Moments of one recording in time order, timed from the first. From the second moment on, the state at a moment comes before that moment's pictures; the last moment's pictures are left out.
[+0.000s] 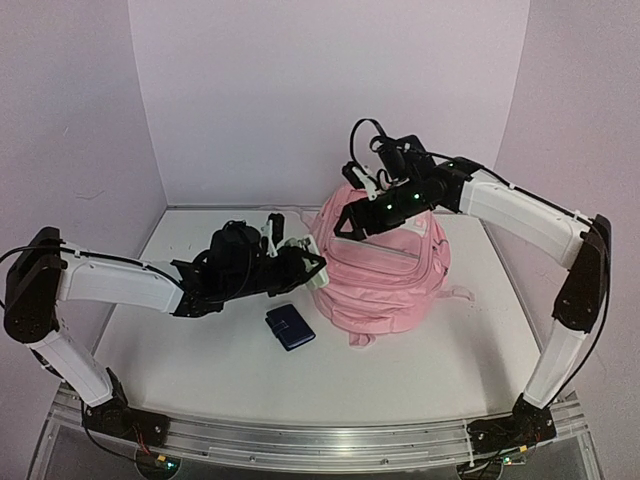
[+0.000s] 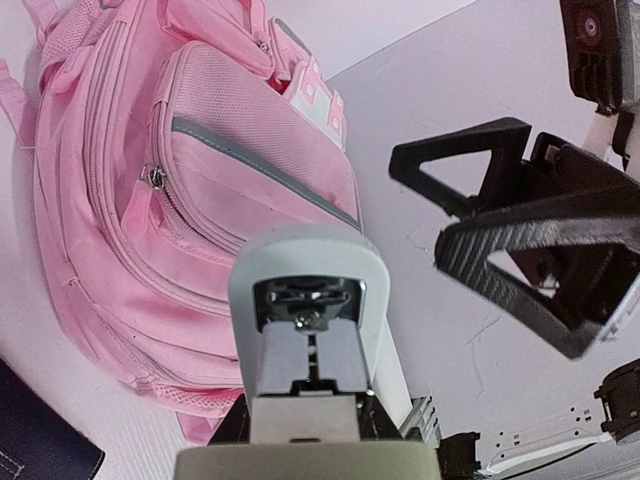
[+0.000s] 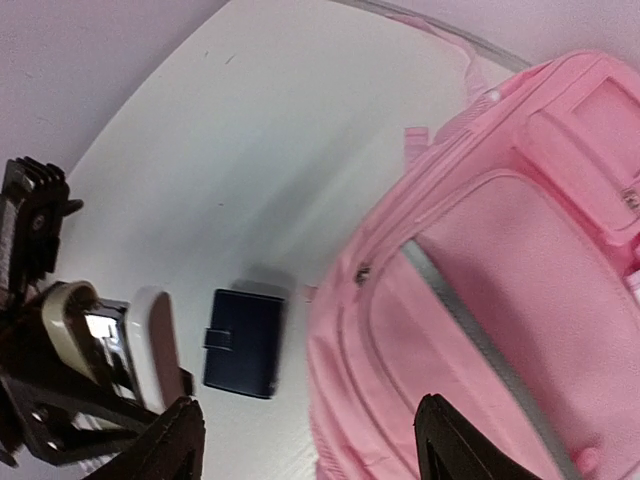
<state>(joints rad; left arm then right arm) -0.95 1.57 0.91 0.40 0.03 -0.99 0.72 1.80 1.75 -0.73 -0.19 0.15</state>
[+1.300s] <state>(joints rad) -0.95 1.57 0.84 0.47 0.05 -1.05 0.80 1.86 1.53 -0.67 0.47 -0.51</state>
